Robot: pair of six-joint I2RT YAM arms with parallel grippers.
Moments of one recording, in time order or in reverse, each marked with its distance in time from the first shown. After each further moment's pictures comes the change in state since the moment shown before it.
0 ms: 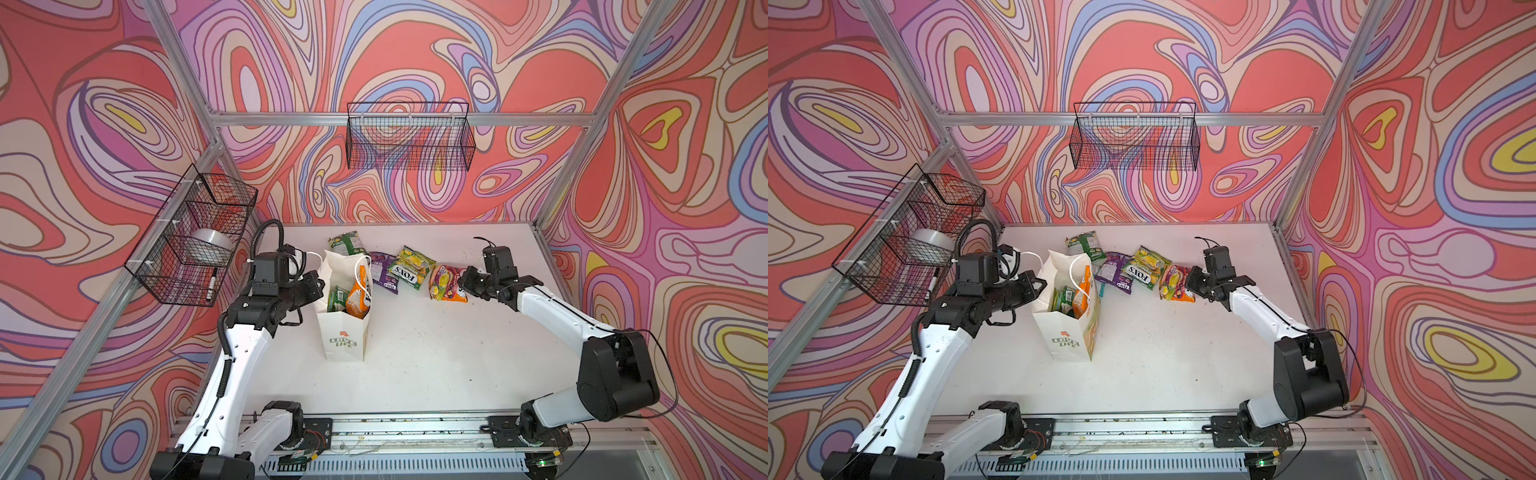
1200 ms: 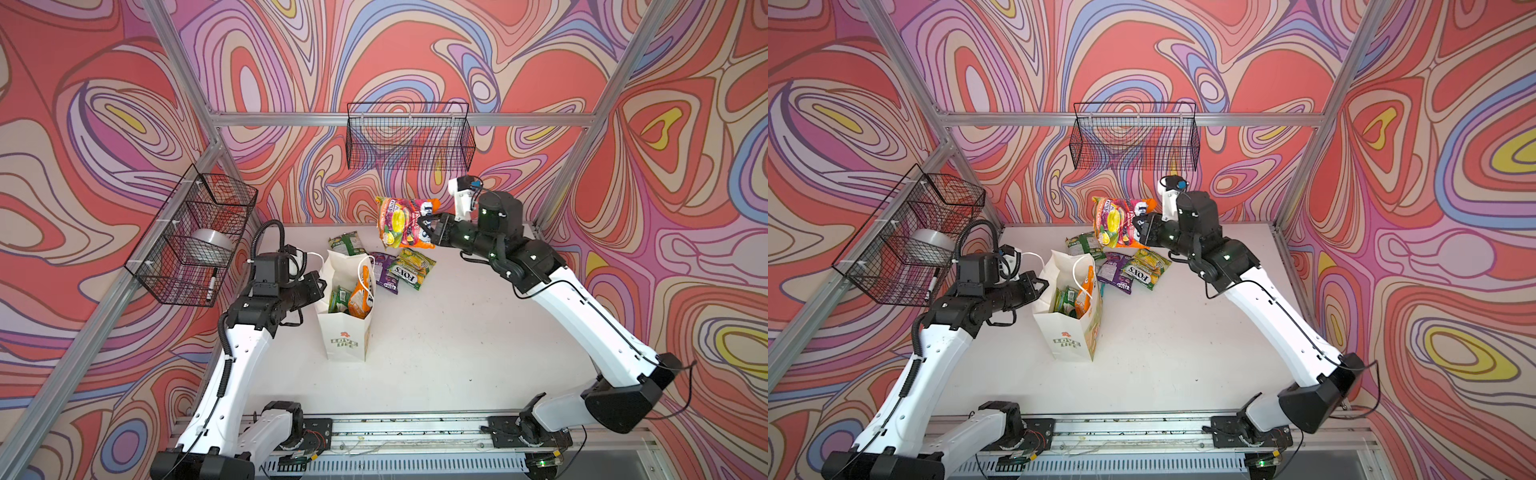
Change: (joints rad) left arm 0.000 0.000 -0.005 0.007 0.031 -0.003; right arm 0.379 0.035 0.737 -0.166 0.015 -0.101
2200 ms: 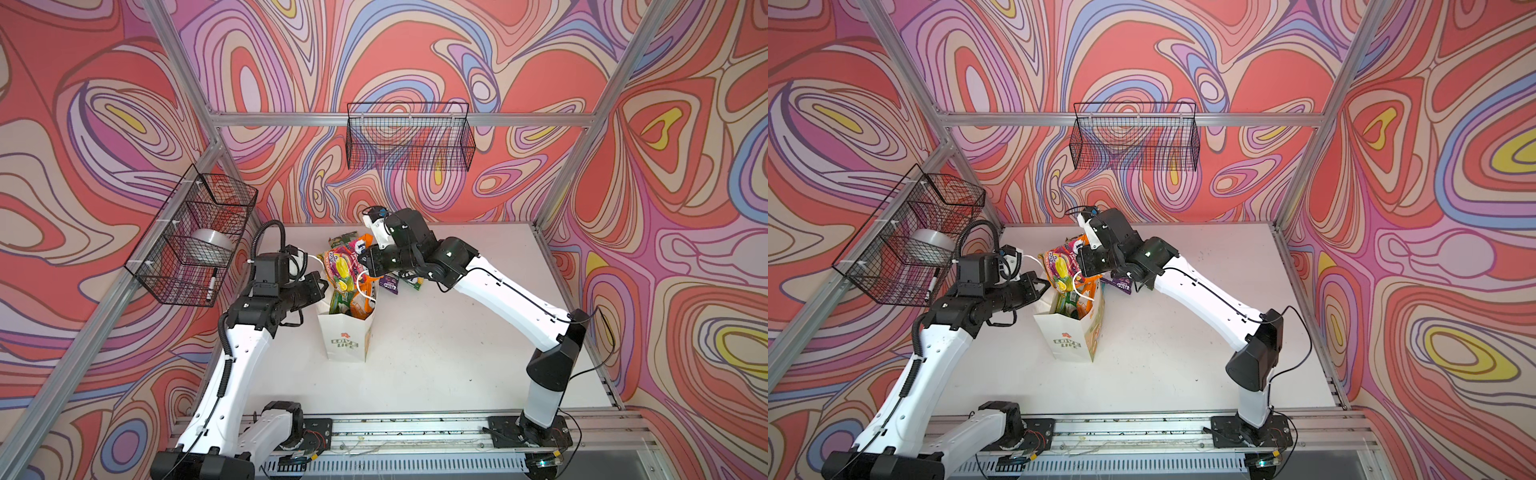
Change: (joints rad) left arm 0.000 -0.001 -0.003 0.002 0.029 0.000; right arm 0.252 0.344 0.274 -0.237 0.058 -0.169
